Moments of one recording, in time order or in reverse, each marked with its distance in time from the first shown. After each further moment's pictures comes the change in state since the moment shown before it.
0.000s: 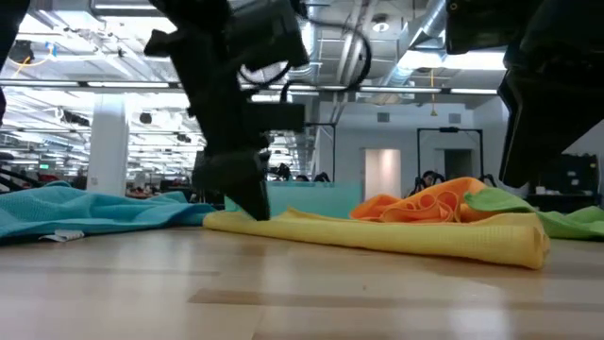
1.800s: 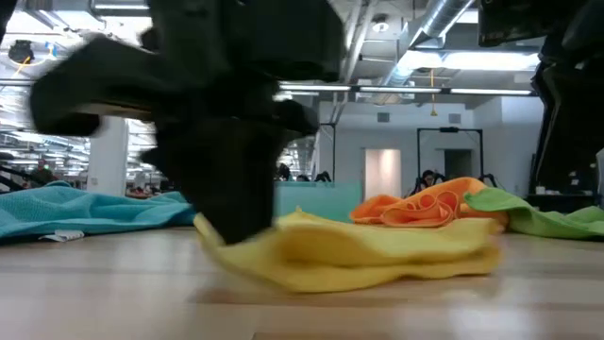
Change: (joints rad) left arm -0.268 0.210 0.338 -0.281 0.282 0.125; right arm 0.063 0.000 0.000 -0.090 0.029 0.130
